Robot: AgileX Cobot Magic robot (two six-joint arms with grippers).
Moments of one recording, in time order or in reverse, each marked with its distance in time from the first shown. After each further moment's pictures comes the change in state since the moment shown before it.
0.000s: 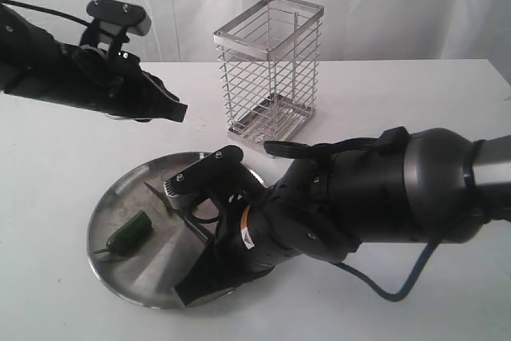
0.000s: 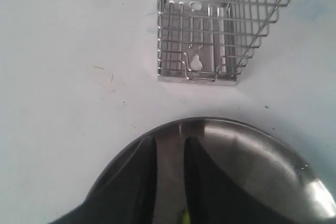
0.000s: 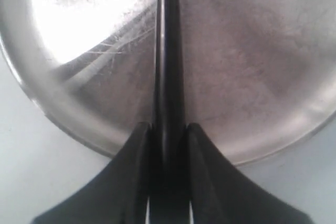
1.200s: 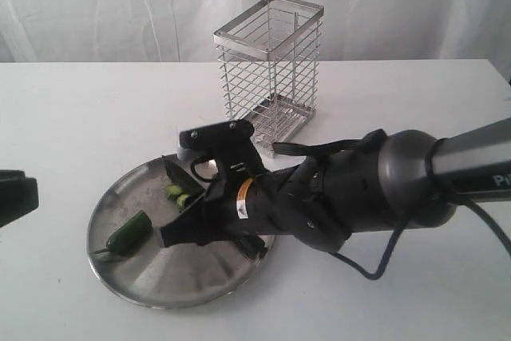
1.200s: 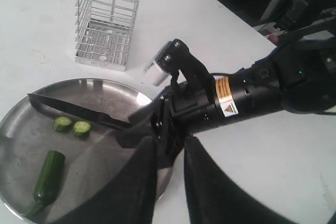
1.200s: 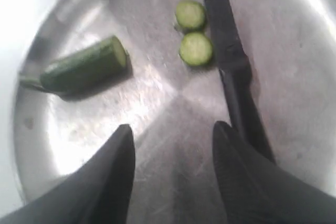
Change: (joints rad) left arm 0.000 -1.107 0.576 0.000 0.272 -0.297; right arm -0.079 0.089 0.002 0.049 -0.388 0.060
